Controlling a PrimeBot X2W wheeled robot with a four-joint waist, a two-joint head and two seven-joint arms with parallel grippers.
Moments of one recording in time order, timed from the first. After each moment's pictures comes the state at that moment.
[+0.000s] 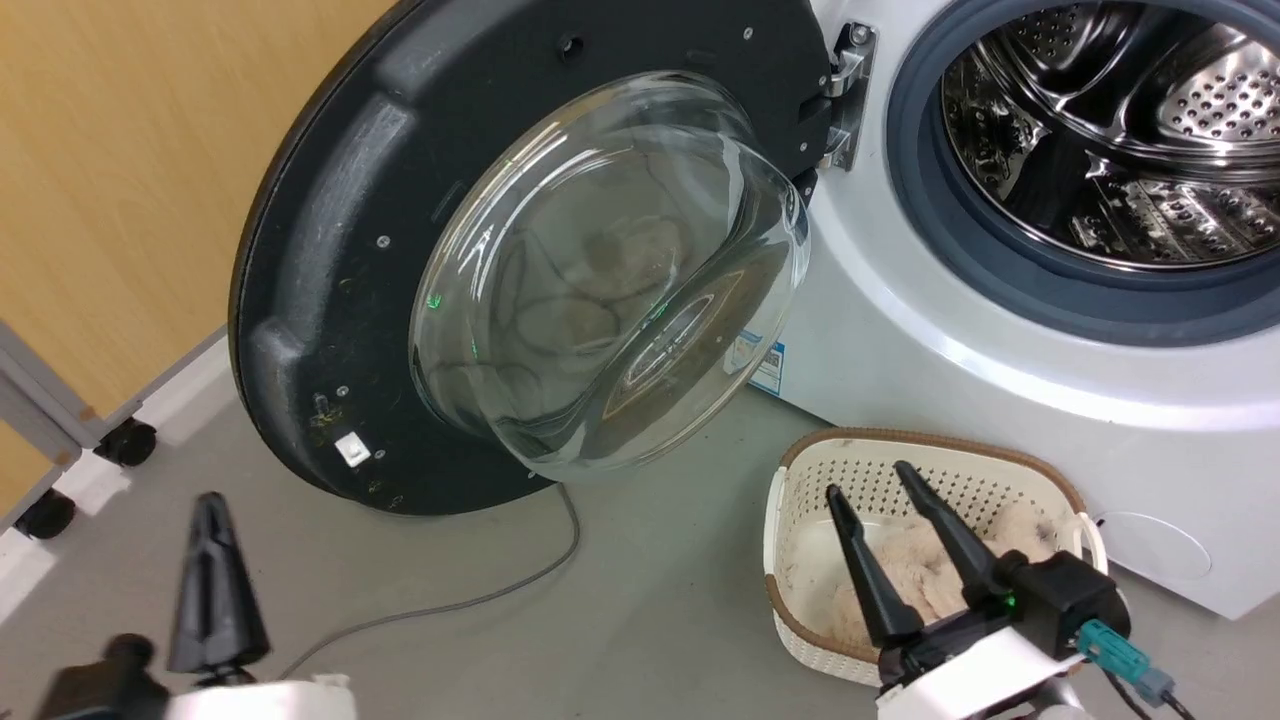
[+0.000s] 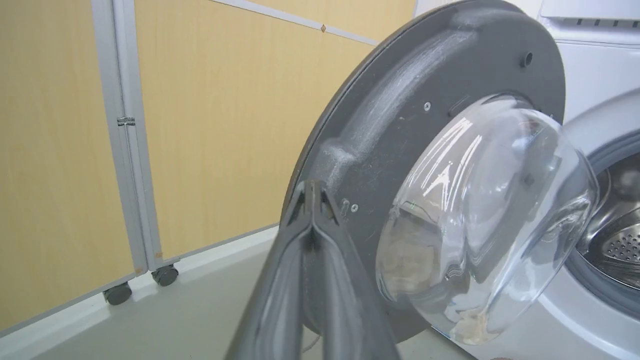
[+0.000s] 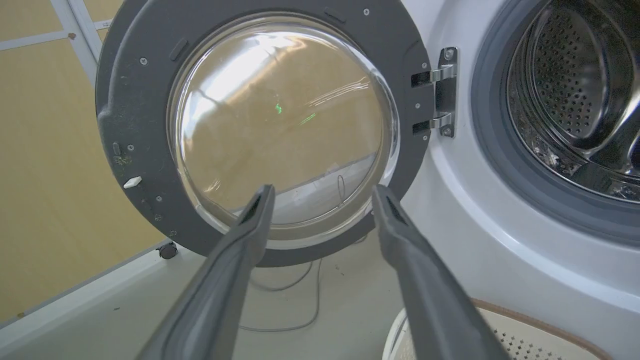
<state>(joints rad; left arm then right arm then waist) 0.12 0.05 0.11 -0.16 -0.23 0.11 -0.26 -0.09 -0.11 0.29 0.14 0.27 0.13 -0.26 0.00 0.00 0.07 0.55</state>
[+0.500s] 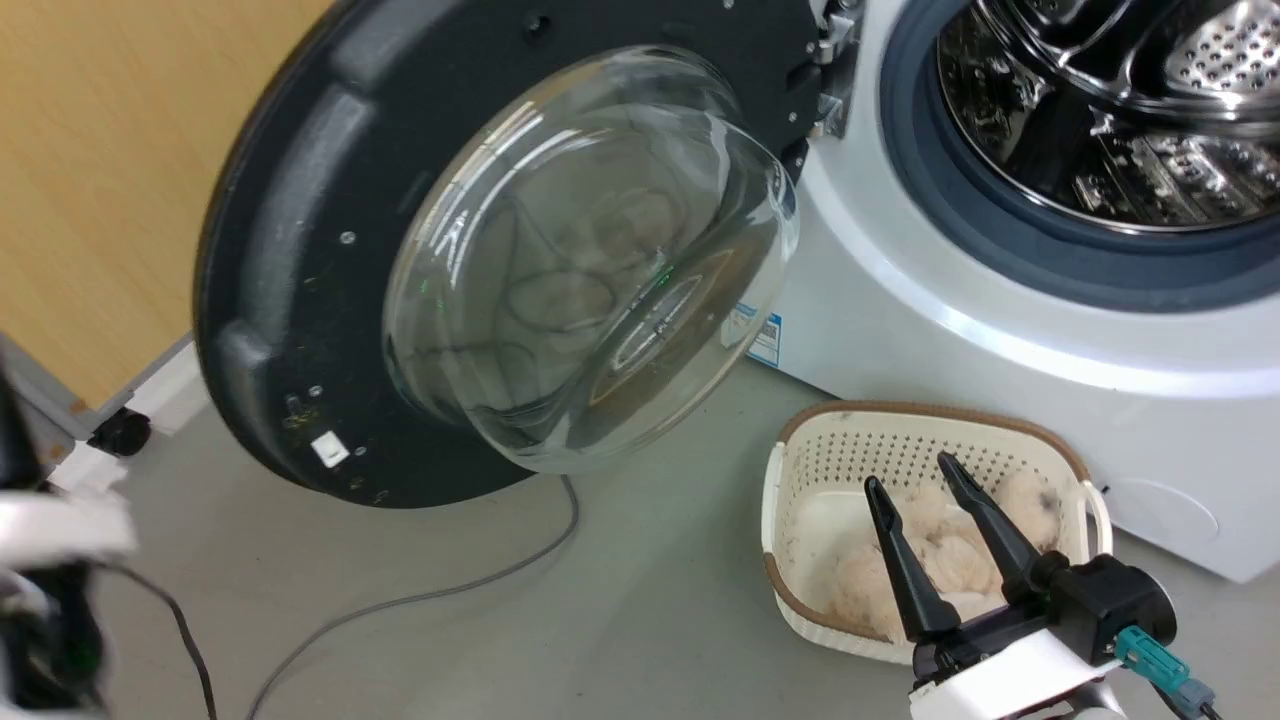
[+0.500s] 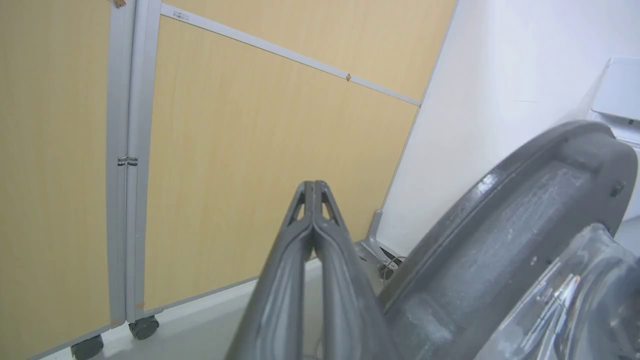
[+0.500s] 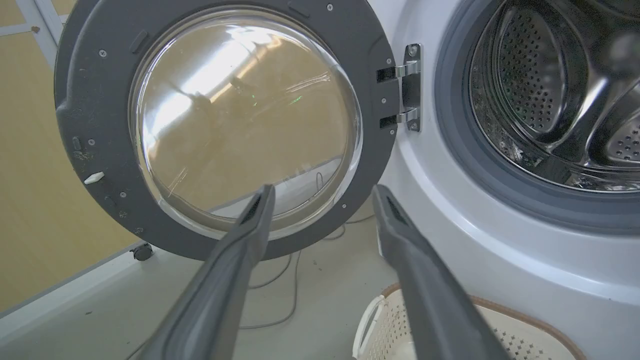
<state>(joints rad) -0.22 0.22 0.35 0.06 -0.47 -0.08 -0.16 -0.07 -0.13 0.23 0.09 0.22 0.13 -0.26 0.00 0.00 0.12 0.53</state>
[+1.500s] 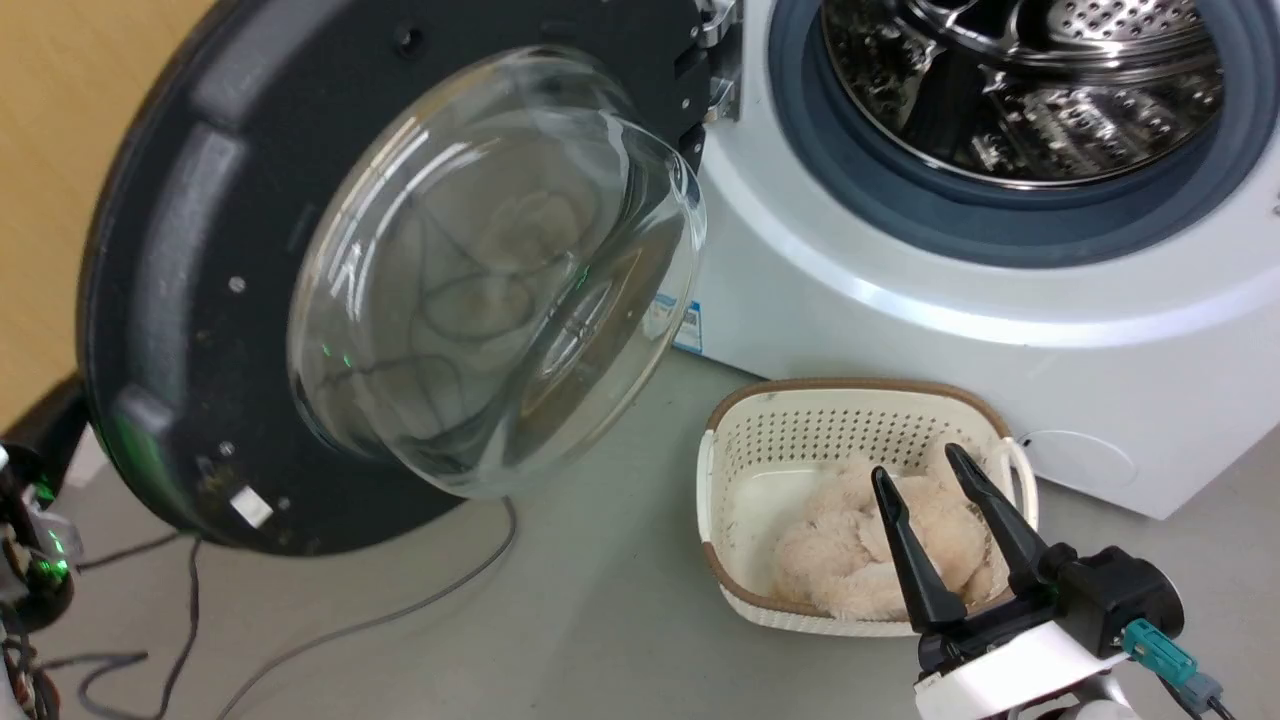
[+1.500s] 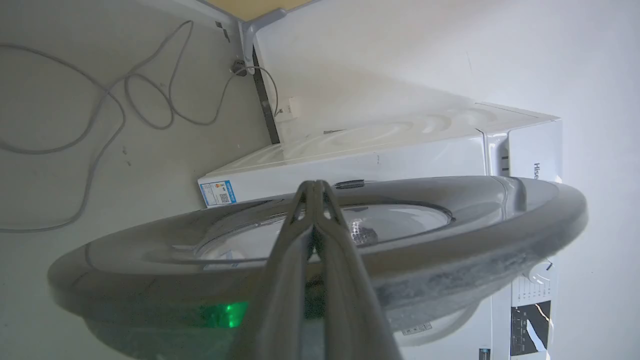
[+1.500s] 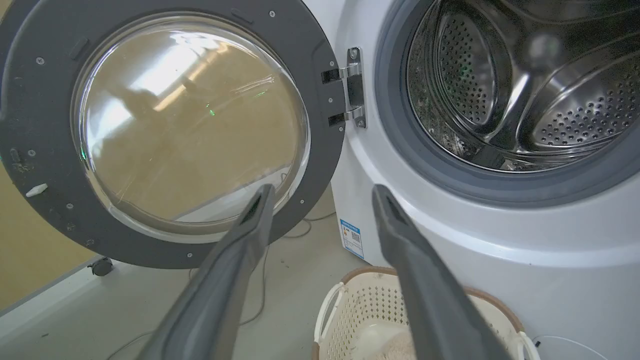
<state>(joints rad) -0.49 0.29 0.56 0.43 -1.26 0.00 0.73 -0.08 -0.13 0.22 0.09 0.22 0.13 -0.26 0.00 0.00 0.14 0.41</state>
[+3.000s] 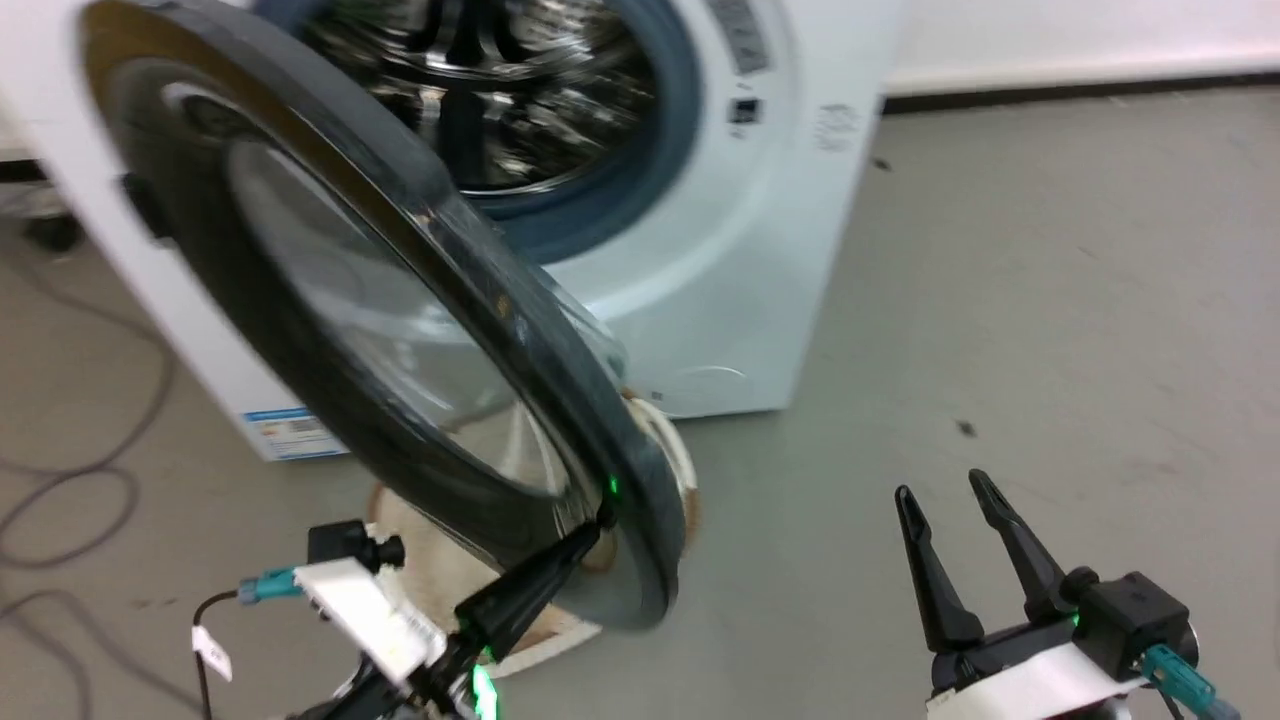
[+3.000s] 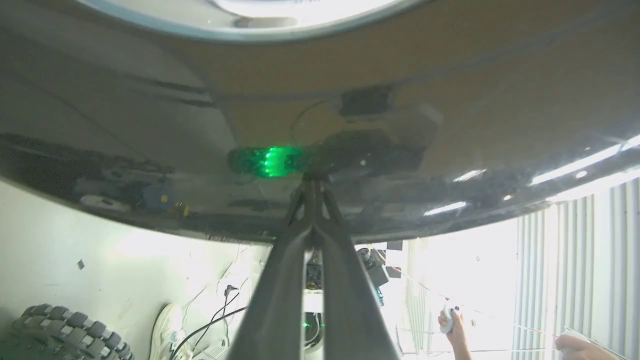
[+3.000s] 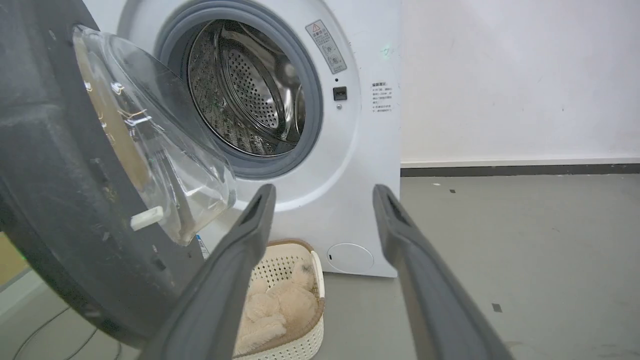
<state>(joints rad) -0.04 0.05 -0.05 -0.01 -1.62 0.02 0.72 -0.02 -0.10 0.16 0.08 0.22 0.13 -0.26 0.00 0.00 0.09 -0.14</state>
